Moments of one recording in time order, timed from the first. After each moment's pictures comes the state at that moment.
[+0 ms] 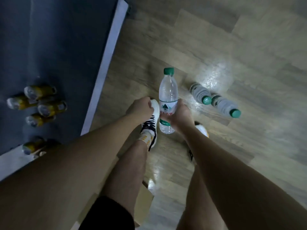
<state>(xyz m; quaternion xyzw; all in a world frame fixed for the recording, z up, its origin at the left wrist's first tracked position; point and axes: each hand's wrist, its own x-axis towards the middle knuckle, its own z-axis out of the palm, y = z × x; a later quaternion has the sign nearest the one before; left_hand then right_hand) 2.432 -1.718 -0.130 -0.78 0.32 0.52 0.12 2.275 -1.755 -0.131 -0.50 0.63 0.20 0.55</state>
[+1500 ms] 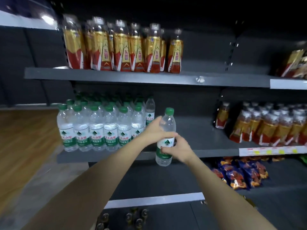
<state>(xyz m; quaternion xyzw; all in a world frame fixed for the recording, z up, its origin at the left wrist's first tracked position) 2.569 -1.503 0.809 -0.83 0.20 0.03 -0.52 2.522 -1.648 0.759 -0.86 0.02 -0.06 0.51</state>
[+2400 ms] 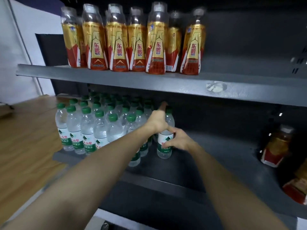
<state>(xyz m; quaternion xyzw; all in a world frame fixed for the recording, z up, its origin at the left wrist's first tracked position) 2.739 -1.570 0.836 -0.93 0.03 -0.11 -0.34 2.770 -1.705 0.762 -0.86 -0.18 0.10 0.46</state>
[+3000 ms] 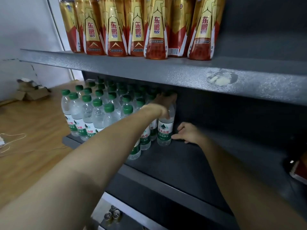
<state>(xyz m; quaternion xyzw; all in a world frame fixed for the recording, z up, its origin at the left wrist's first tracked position) 2.803 -1.569 0.842 -0.99 -0.01 -0.07 -0.10 2.856 -1.723 0.730 -0.89 -0.17 0.14 0.39</state>
